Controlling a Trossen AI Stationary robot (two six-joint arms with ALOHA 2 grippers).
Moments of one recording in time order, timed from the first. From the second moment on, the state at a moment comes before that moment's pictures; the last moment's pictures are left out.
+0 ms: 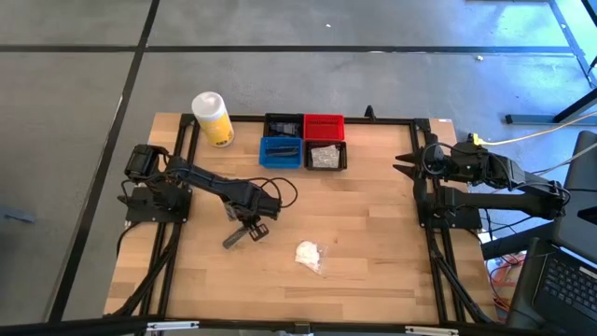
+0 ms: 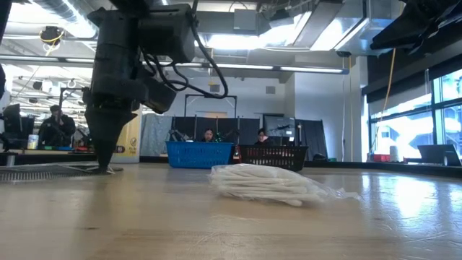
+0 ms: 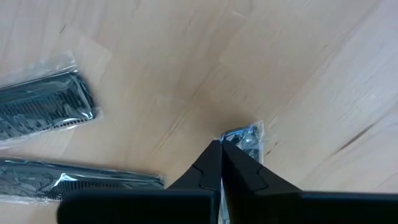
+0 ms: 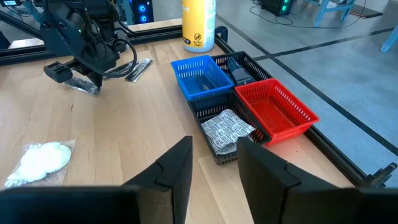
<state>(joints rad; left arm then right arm) -0.12 1.71 1.01 -0.85 0.03 -0.76 -0.13 0.37 0.69 -0.74 0.19 0.10</state>
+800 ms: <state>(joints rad) -0.03 1.60 1.01 -0.86 0.02 -0.68 -0.13 0.37 0.69 -0.74 0.19 0.10</state>
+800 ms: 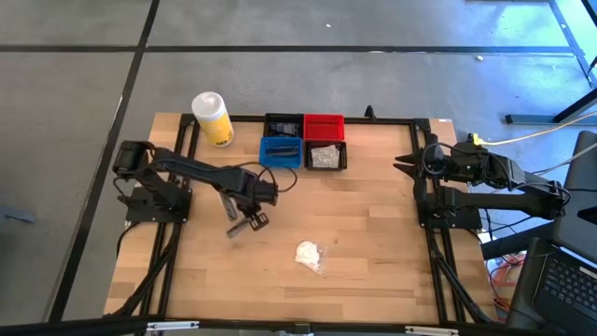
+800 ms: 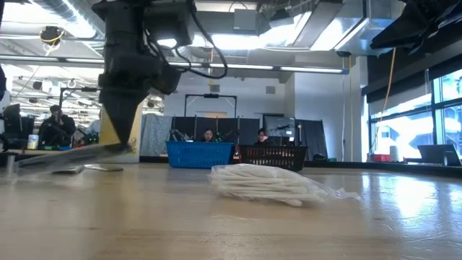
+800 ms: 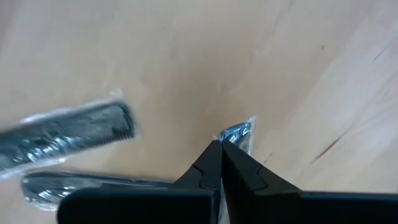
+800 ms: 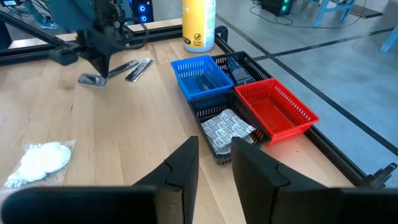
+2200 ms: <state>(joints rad) 0.36 1.54 1.23 -0.55 -0.05 -0.16 -0.13 0.37 0.69 -0.74 0.19 0.10</state>
